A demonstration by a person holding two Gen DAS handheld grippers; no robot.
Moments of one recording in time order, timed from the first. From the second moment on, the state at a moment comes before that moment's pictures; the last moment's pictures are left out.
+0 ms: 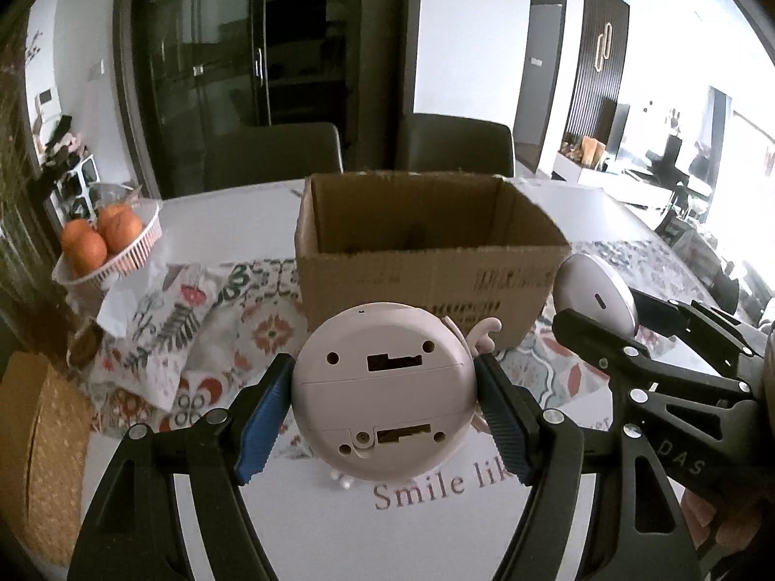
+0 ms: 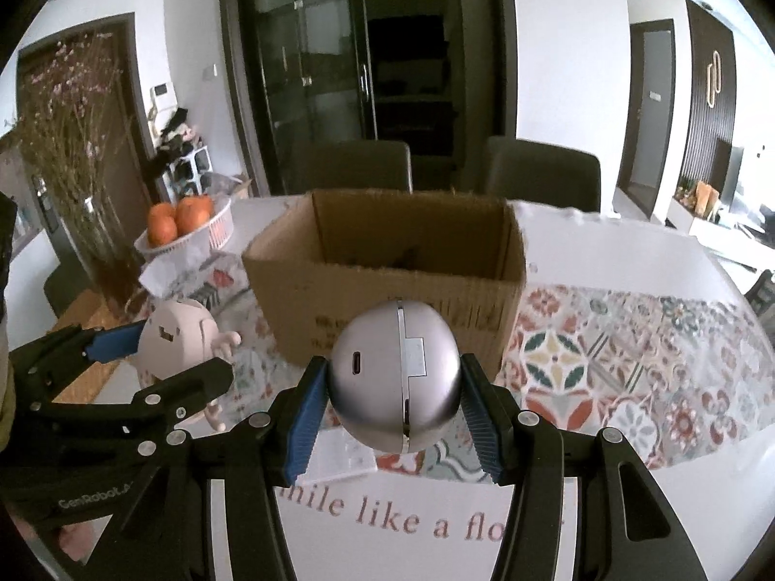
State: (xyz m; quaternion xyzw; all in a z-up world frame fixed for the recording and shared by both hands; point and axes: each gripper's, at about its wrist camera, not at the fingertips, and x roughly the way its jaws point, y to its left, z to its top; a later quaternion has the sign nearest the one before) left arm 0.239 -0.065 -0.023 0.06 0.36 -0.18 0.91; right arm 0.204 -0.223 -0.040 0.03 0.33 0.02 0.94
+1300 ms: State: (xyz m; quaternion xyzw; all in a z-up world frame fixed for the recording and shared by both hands) left arm 0.363 -0.108 0.030 0.07 0.38 -0.18 0.90; right arm 0.329 -0.269 0.001 0.08 0.39 0.01 0.92
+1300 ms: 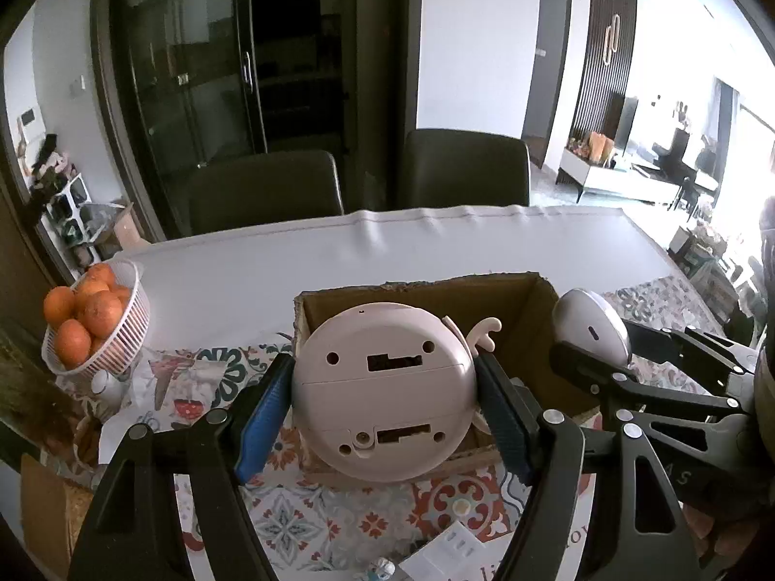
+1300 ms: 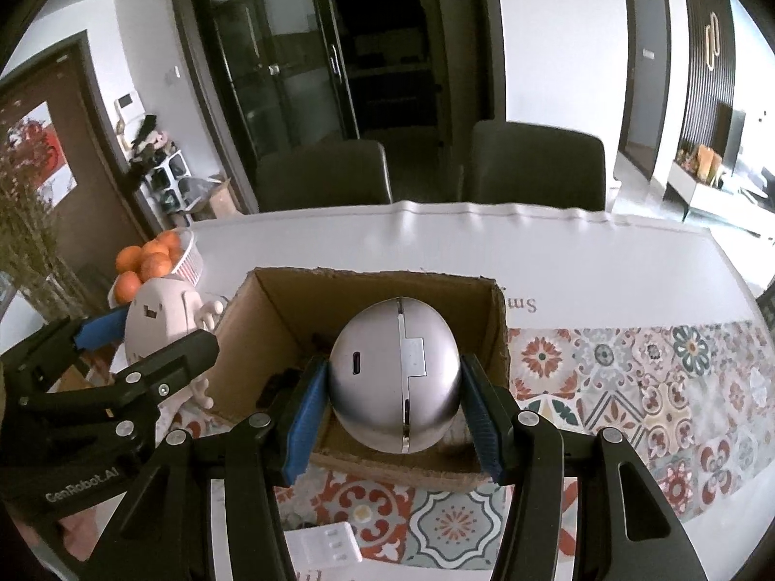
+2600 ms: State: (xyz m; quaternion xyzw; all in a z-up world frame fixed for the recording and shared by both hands) left arm 0.350 -0.103 0.013 0.08 0.39 -0.13 0.91; right arm 0.324 -0.274 -0.014 0.06 0.42 -0.02 0.91
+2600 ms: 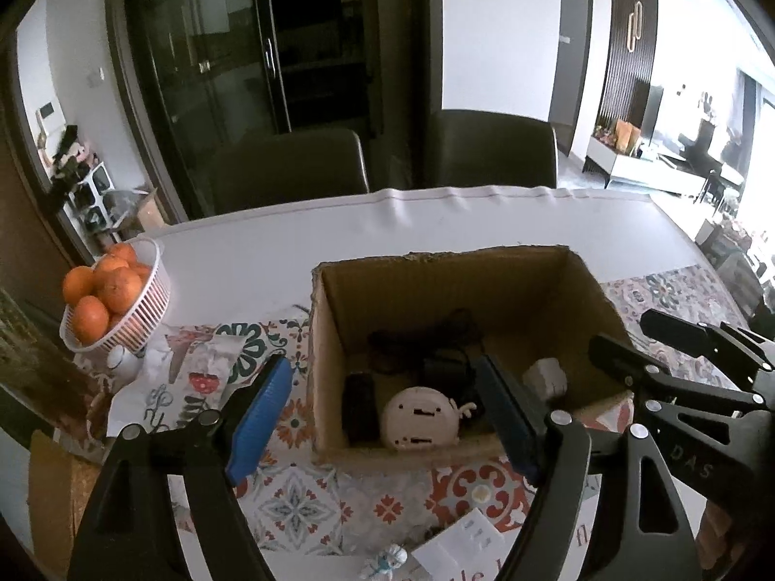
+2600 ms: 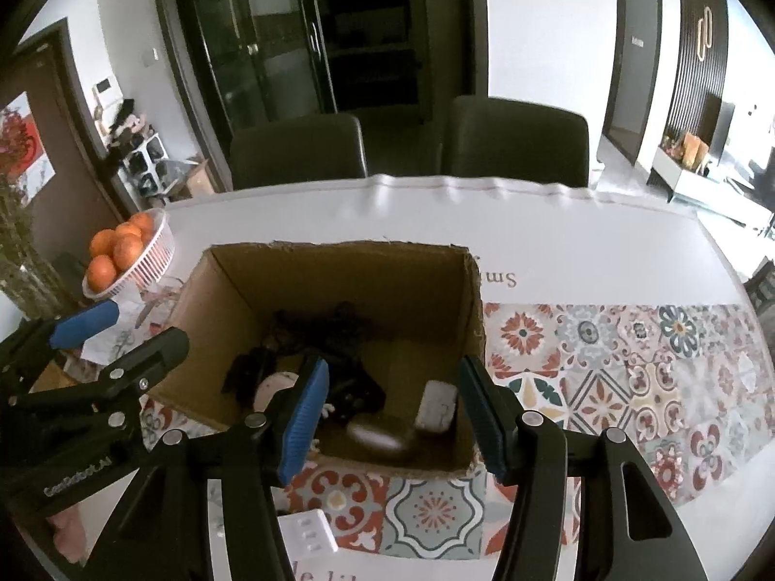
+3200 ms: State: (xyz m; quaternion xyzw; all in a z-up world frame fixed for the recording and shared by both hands) left arm 0.282 -0.058 0.020 0.09 0.35 -0.12 0.93; right arm 0.267 -0.230 -0.008 0.04 0.36 0.01 0.93
